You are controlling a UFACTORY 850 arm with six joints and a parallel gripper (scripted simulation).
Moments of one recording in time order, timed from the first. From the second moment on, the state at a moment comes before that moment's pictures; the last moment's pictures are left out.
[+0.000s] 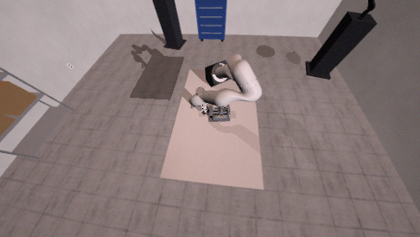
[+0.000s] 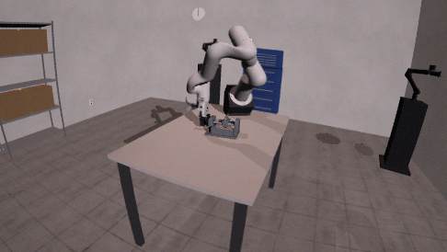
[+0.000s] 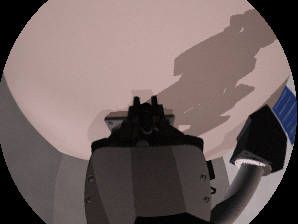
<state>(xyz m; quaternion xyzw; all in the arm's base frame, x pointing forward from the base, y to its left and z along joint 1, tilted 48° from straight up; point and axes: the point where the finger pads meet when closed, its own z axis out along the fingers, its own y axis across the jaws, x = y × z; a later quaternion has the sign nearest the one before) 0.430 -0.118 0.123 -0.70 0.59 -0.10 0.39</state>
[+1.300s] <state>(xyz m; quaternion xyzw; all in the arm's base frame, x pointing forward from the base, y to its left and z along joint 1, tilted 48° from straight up) 0.444 -0.120 0.139 -0.70 0.59 -0.10 0.39</state>
